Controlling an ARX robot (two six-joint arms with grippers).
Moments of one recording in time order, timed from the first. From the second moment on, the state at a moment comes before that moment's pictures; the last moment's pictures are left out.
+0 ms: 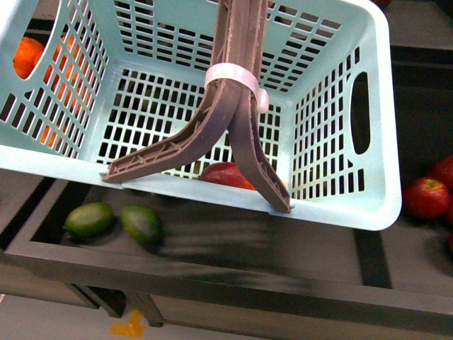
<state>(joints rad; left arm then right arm) -0.50 1.60 1.19 -0.08 0.15 -0.47 0.00 0.29 0.00 0.30 0.00 0.00</state>
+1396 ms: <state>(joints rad) -0.50 1.60 1.19 -0.08 0.14 -0.47 0.00 0.29 0.00 0.30 0.00 0.00</state>
